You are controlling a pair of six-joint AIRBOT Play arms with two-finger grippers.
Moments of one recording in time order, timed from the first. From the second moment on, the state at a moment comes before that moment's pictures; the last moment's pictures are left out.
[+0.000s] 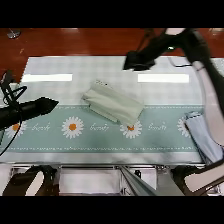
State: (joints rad) left arm 0.12 -0.64 0.60 0.86 -0.94 -1.35; right arm 0.22 -1.73 1.94 -1.06 1.48 1.54
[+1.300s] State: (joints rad) left arm -0.05 -0.75 0.59 0.86 -0.87 -1.35; right arm 0.24 -1.49 1.04 -0.62 0.91 1.35
